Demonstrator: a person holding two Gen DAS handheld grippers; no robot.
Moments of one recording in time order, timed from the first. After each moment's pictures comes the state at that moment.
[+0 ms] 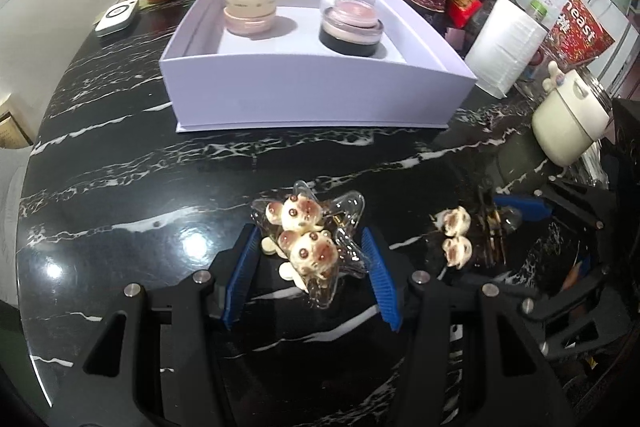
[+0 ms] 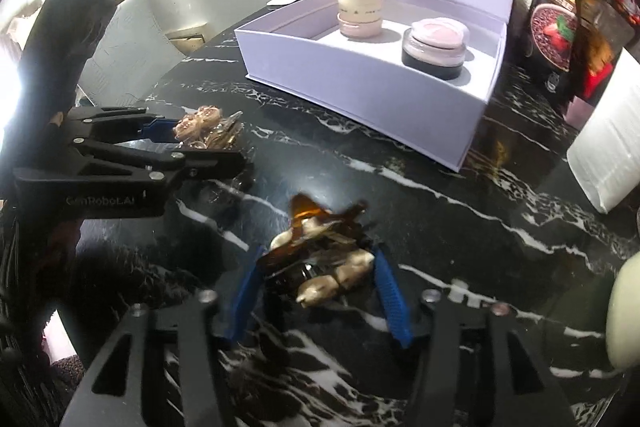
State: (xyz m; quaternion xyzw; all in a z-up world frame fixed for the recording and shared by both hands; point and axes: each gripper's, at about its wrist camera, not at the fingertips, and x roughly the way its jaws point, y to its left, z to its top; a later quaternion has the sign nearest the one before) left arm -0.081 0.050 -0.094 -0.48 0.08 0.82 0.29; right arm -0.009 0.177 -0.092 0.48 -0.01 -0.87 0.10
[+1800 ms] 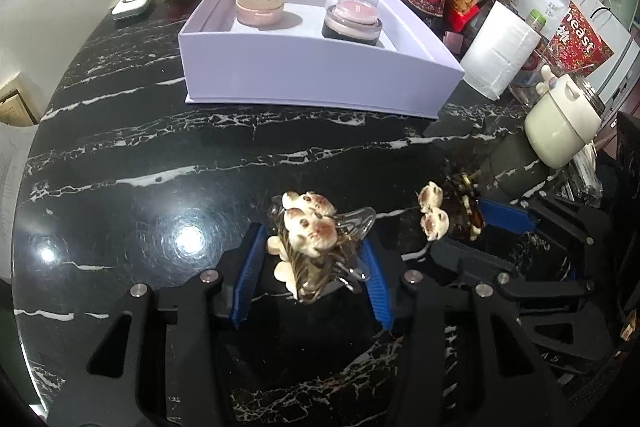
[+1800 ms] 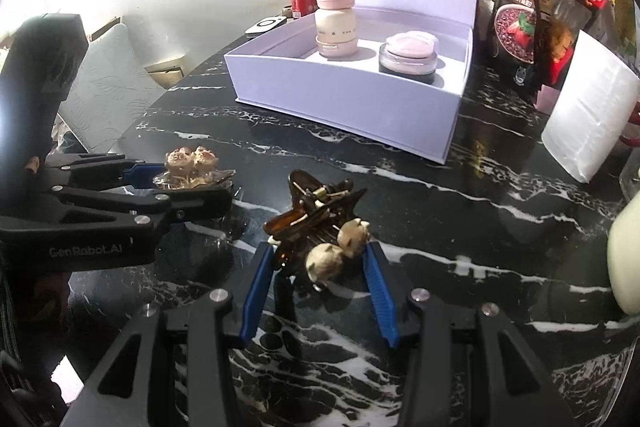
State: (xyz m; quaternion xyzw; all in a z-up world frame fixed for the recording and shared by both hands) left arm -0.056 0.039 -0.093 -0.48 0.05 0.83 0.27; right arm 0.014 0.164 -0.090 0.43 -0.02 -0.90 0.06
